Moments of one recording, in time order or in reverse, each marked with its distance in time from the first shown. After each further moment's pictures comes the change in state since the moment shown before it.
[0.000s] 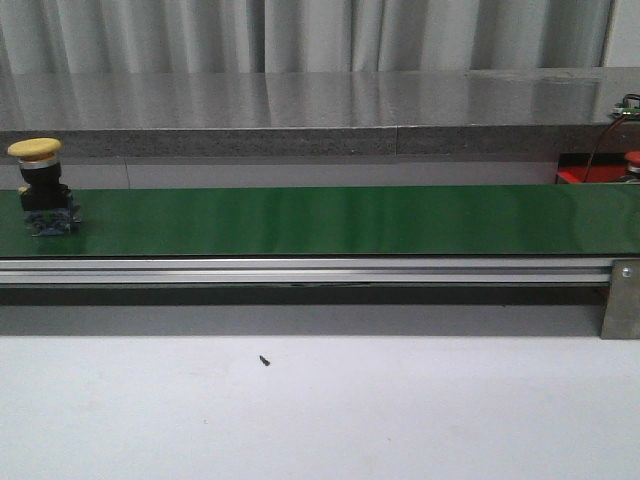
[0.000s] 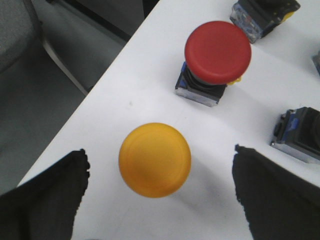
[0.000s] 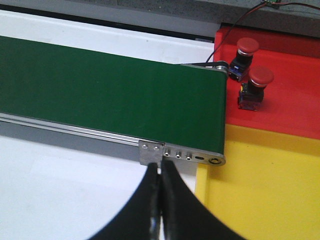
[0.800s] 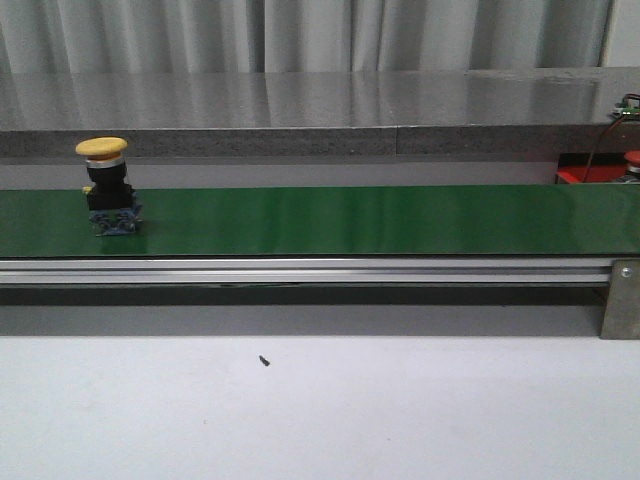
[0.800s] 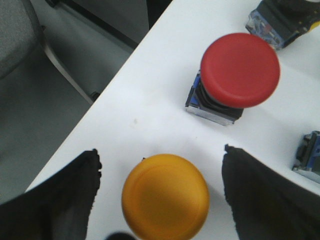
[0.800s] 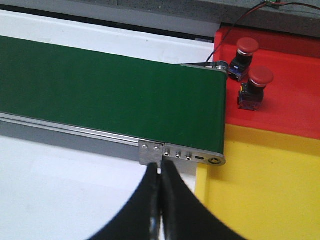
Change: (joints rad) left arm 0.000 0.077 -0.042 0.002 -0.045 0.000; right arm 0.000 0.000 0.000 0.000 0.000 0.000
